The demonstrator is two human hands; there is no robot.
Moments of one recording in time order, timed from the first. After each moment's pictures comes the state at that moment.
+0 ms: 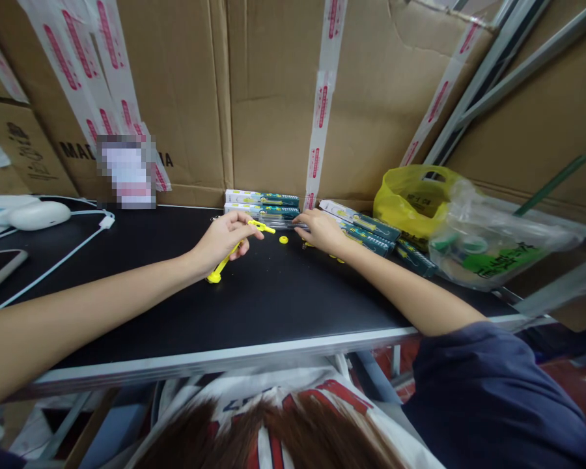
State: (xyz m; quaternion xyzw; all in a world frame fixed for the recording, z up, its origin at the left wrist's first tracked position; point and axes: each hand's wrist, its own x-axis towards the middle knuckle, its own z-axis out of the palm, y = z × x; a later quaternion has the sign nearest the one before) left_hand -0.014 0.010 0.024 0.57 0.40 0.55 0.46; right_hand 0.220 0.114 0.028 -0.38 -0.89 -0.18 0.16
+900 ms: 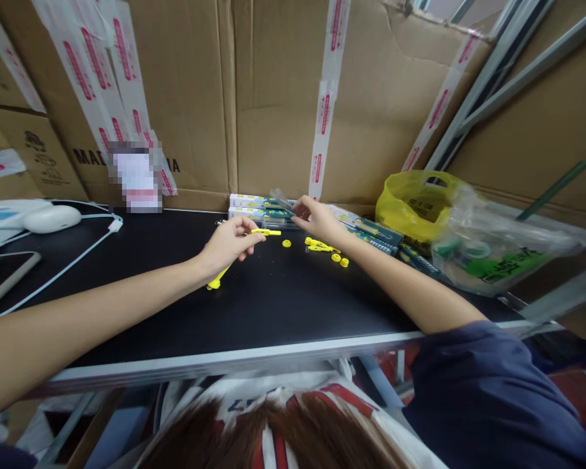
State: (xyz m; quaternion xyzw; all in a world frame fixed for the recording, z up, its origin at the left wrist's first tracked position) left_hand -0.010 0.012 0.021 0.58 0.44 0.55 0.40; right_hand 0.202 0.115 0.053 -0.35 -0.88 0.01 0.33
